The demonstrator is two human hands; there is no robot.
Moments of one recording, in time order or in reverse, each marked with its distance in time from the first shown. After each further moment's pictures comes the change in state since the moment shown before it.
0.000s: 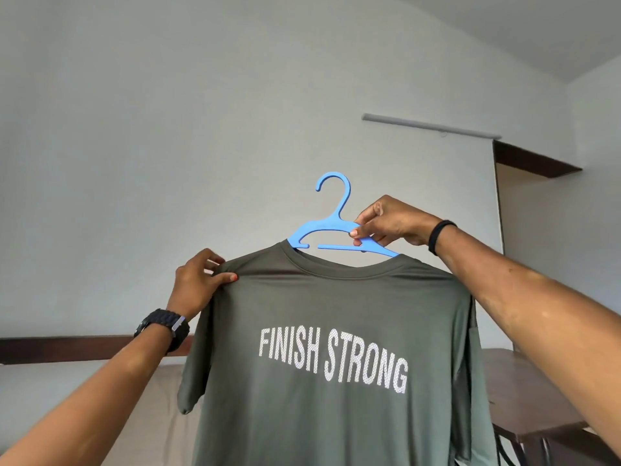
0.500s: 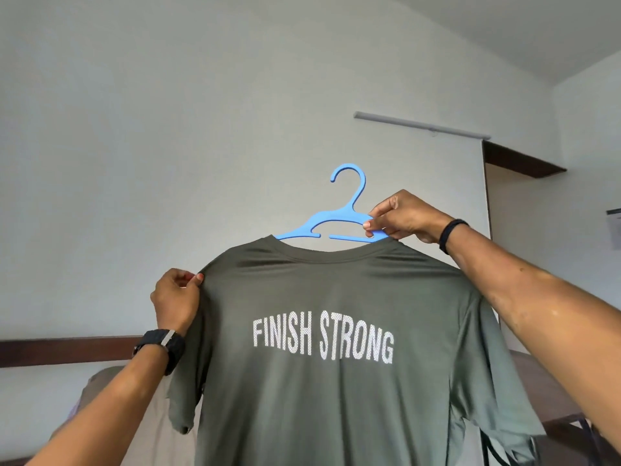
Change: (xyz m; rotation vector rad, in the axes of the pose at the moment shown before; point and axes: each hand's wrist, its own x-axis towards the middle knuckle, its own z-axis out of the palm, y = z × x) left_hand -0.012 -0.018 0.020 -0.135 0.303 -0.227; right_hand -0.005 0.021 -0.021 0.001 0.152 0.028
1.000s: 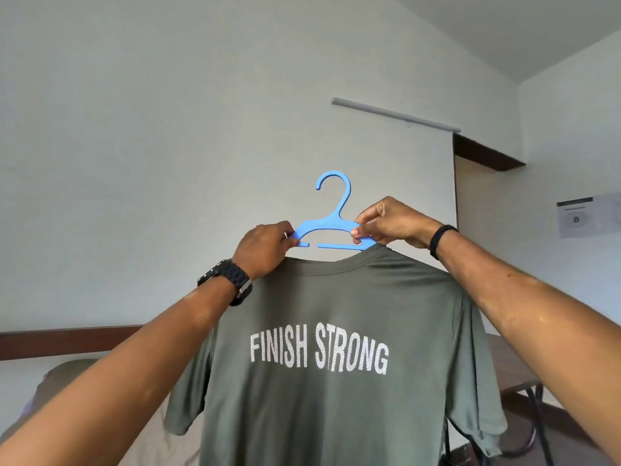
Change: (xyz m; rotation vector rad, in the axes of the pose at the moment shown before) left_hand -0.040 0.104 0.093 0.412 -0.624 0.585; right_hand -0.024 0.026 0.003 -0.019 -0.085 0.017
